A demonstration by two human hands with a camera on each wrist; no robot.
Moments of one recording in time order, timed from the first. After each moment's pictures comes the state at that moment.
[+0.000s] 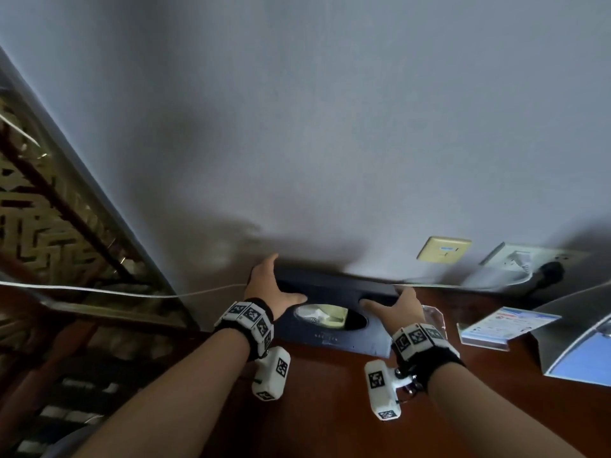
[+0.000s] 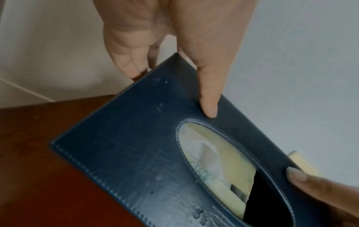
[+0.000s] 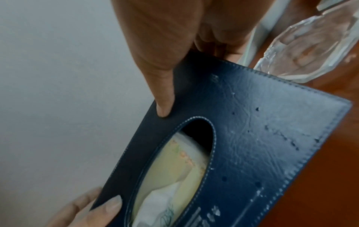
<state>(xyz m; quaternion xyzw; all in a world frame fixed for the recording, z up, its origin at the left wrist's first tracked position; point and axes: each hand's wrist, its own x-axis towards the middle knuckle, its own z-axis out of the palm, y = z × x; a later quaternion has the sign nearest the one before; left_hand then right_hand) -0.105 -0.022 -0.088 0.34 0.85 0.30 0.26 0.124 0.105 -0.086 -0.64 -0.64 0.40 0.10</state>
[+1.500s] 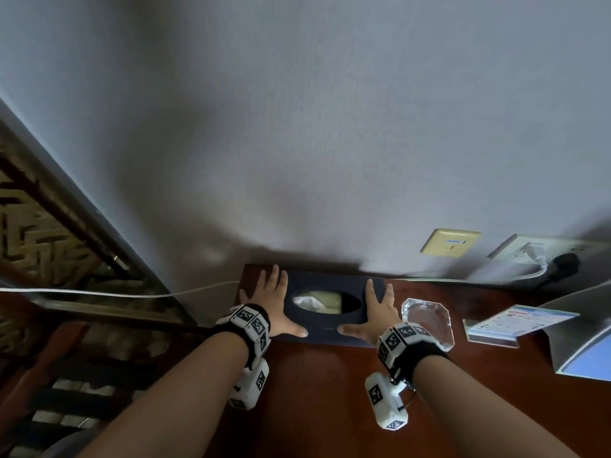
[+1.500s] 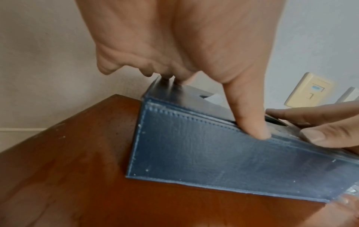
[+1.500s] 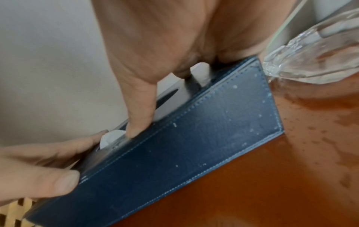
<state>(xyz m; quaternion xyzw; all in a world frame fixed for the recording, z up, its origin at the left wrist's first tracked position) -0.105 -0.010 -0.118 0.48 0.81 -0.07 0.33 0.104 0.103 -0.124 -0.54 -0.77 0.32 -0.13</state>
